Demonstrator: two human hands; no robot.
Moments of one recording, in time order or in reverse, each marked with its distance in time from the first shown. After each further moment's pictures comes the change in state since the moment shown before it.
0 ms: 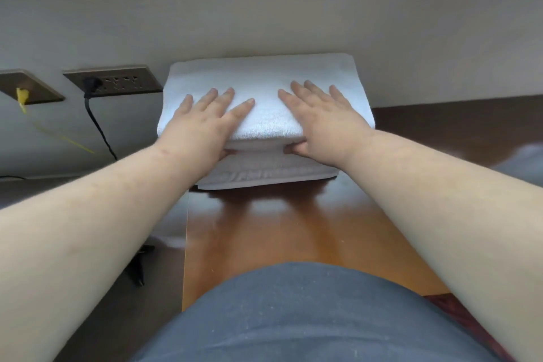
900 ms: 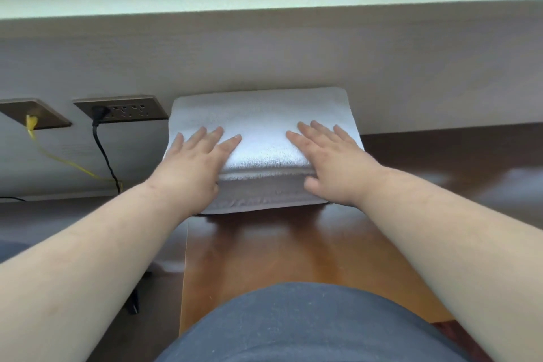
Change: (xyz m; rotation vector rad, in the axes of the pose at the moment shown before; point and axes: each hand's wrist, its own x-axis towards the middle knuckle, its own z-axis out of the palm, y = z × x) left_hand -0.018 -0.012 0.002 -0.109 -0.085 -0.076; right_hand -0.027 0.006 -0.014 0.045 -0.076 -0.024
